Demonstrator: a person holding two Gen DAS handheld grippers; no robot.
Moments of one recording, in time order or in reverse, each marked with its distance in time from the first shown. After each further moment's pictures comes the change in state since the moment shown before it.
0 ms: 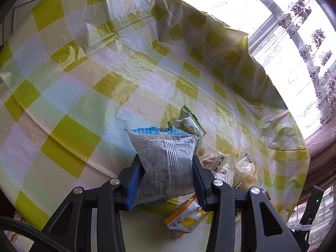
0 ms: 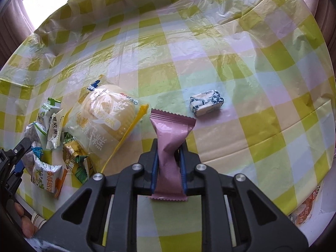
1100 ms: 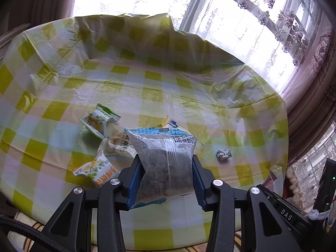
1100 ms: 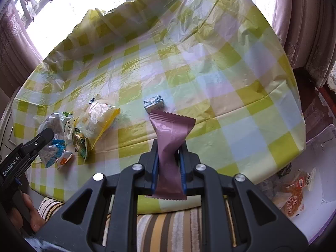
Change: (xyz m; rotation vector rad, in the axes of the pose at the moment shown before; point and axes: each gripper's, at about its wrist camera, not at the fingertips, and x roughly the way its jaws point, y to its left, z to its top) left arm -0.036 -0.138 -0.061 0.377 0.028 -0.072; right arm -0.083 -0.092 -0.033 0.113 -0.108 0.071
